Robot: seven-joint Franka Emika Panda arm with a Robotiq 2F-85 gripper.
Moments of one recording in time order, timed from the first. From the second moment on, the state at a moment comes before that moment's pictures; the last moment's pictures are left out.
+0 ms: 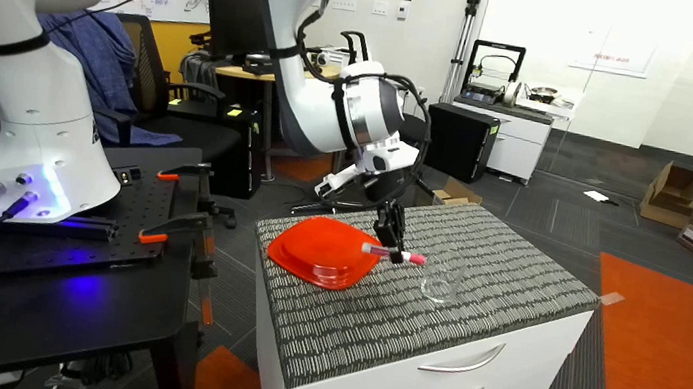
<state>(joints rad) -0.48 0.67 0.13 -2.09 -1.56 2.79 1.76</state>
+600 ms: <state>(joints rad) -0.30 0.63 0.06 -2.06 -1.60 2.51 1.92</state>
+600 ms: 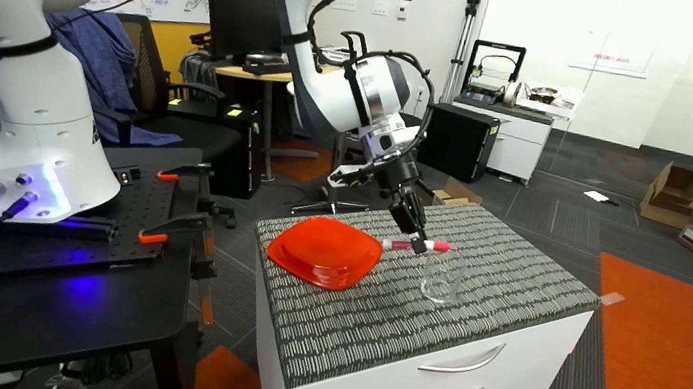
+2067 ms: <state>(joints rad) -0.02 0.86 0.00 -1.80 -1.59 2.04 2.25</state>
